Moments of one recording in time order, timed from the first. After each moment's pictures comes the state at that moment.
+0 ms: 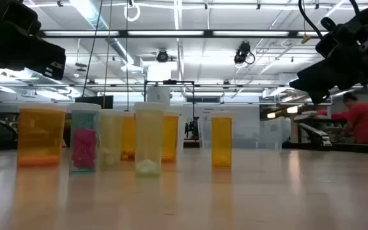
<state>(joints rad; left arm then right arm) -0.23 0.10 0.01 0.04 -0.06 -0.02 -0.12 0.35 0.01 0.17 -0.13 0.24</state>
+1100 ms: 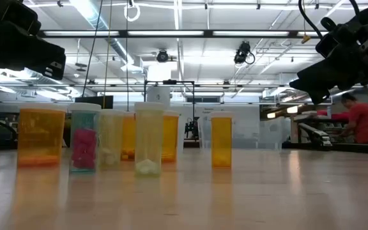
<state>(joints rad) -0.23 0.10 0.01 0.04 -0.06 -0.02 -0.12 0.35 0.01 0.17 -0.13 0.24</state>
